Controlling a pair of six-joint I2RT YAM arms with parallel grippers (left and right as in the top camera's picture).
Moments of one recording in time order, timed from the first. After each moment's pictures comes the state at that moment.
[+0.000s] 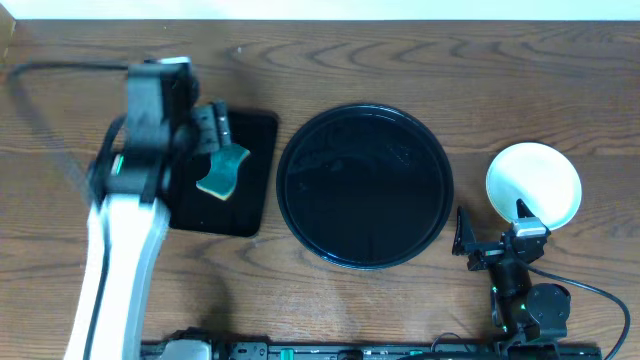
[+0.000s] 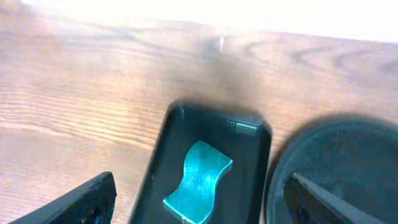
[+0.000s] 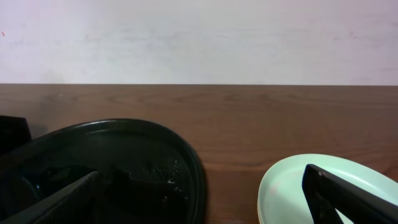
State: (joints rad) left arm -0.06 1.24 1.27 -0.77 -0.11 -0.14; right arm 0.06 0.01 0.01 -0.06 -0.08 0.04
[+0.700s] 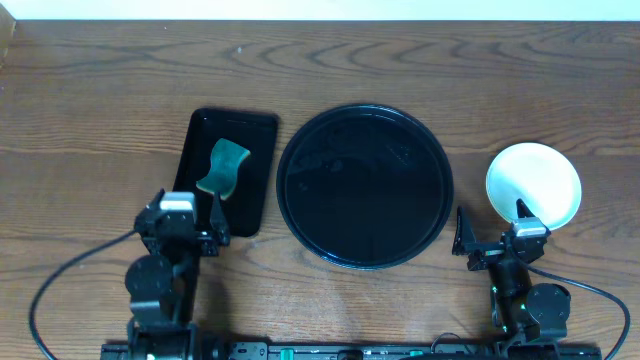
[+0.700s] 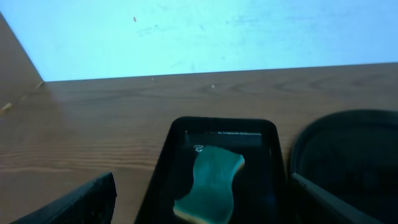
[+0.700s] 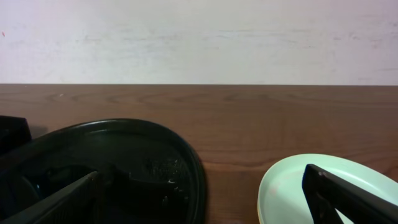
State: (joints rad) left arm 0.04 0.26 0.24 -0.18 0.04 0.07; right arm 0.06 0.01 0.01 -0.06 -0.08 0.04
